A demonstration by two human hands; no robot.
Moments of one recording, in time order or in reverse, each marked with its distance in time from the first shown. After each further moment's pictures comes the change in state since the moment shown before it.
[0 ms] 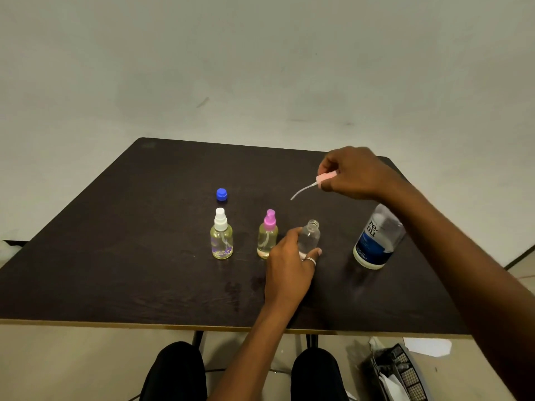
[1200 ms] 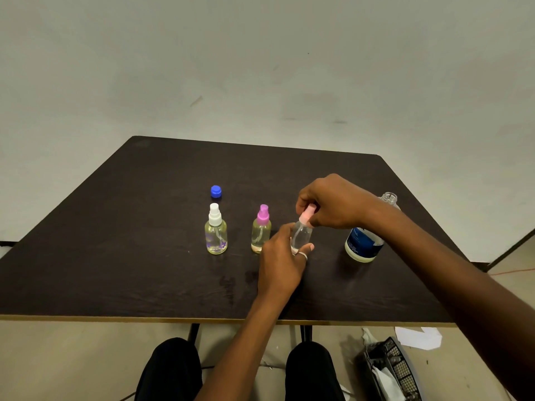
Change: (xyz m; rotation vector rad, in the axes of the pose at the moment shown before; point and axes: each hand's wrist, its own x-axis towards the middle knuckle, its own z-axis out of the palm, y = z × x) left_hand -0.002 0.002 -0.003 -0.005 -0.029 0.019; right_hand -0.038 -0.022 0.022 -0.127 -0.216 -0.222
